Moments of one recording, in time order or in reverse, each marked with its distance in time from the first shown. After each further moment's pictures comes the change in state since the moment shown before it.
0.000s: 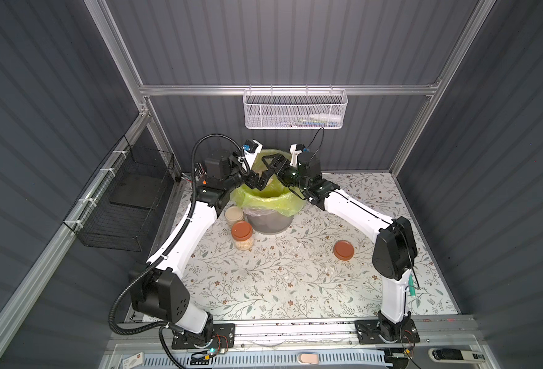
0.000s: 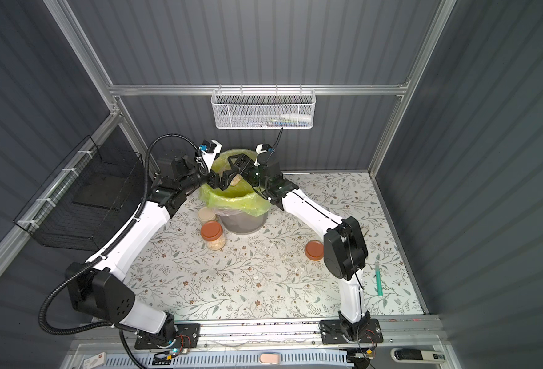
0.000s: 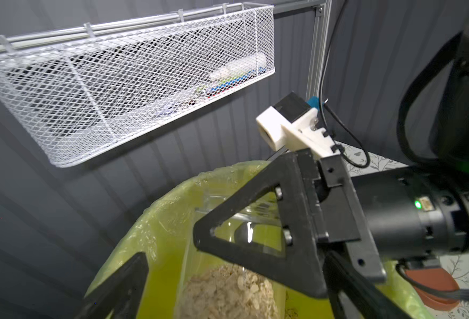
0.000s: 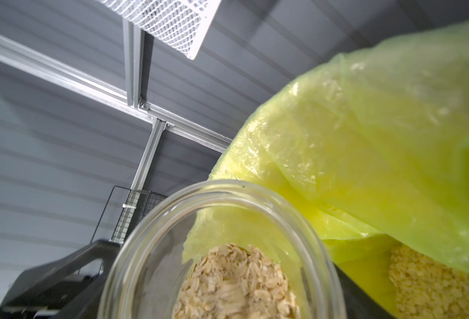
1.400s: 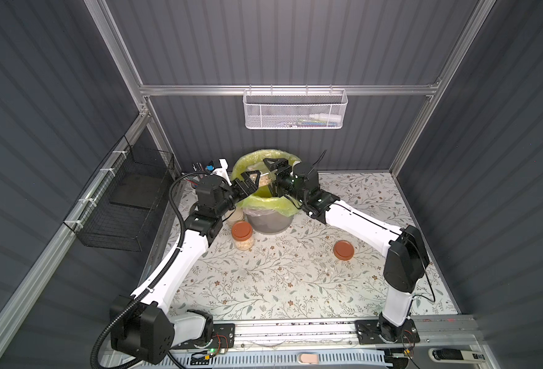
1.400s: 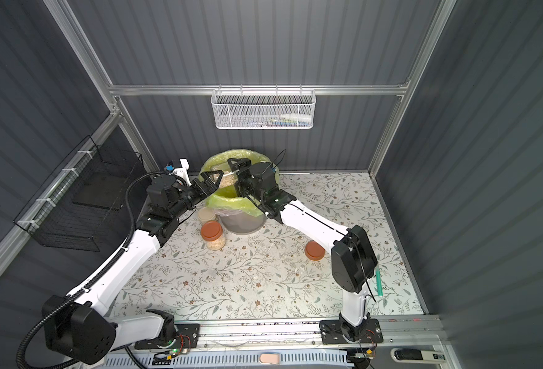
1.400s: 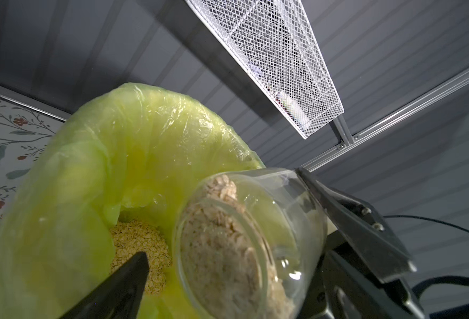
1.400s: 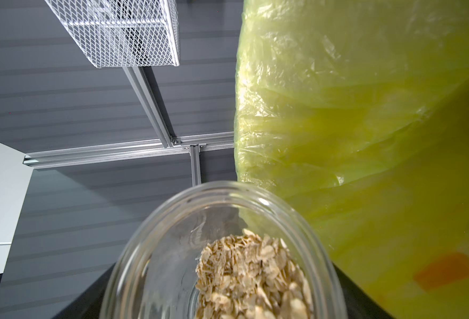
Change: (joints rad) left arm -0.008 -0.238 -0.363 0.159 -0.183 -1.008; right arm 0.106 -0.137 -0.165 0.074 0.164 0.537
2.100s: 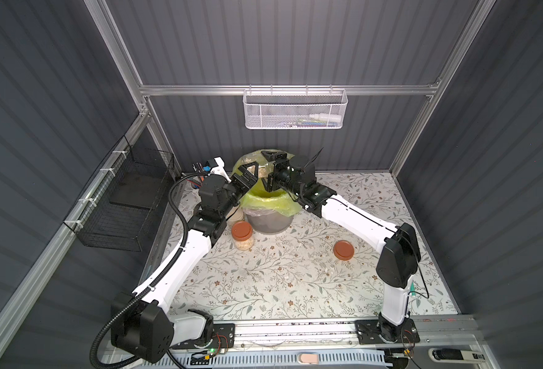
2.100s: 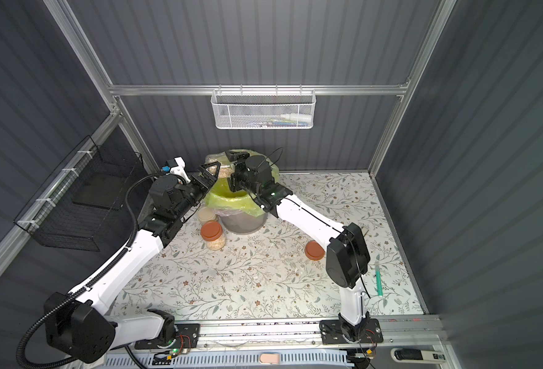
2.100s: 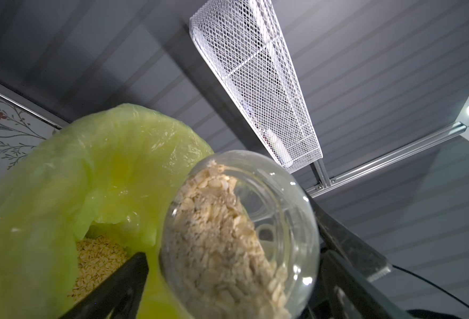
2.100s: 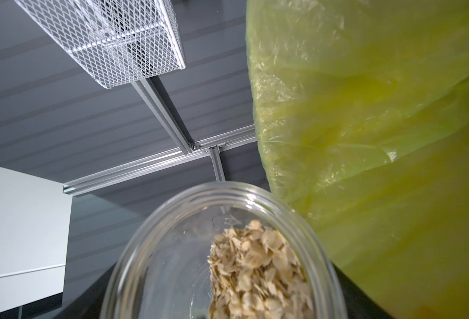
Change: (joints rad) left arm -0.039 0.013 0.001 0.112 -0.142 -0.169; right arm 0.002 0.085 0.172 -0.070 -0.010 0.210
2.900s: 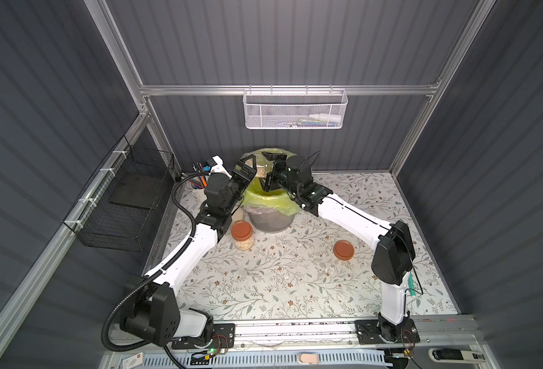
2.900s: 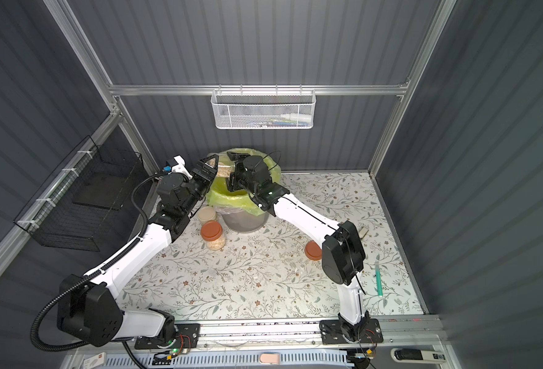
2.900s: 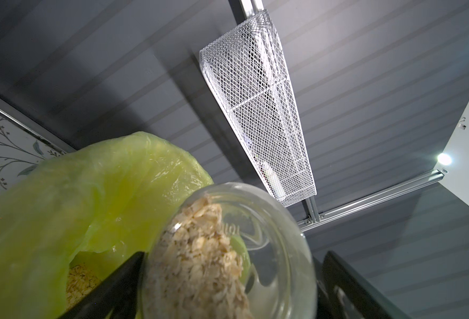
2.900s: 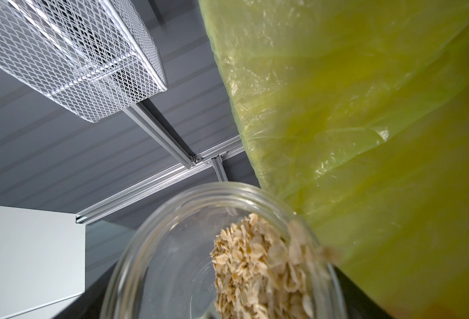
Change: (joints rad) left arm -0.013 0.109 0.004 0.186 -0.083 -0.106; right arm 0.000 0.034 0.018 -0.006 0.023 0.129
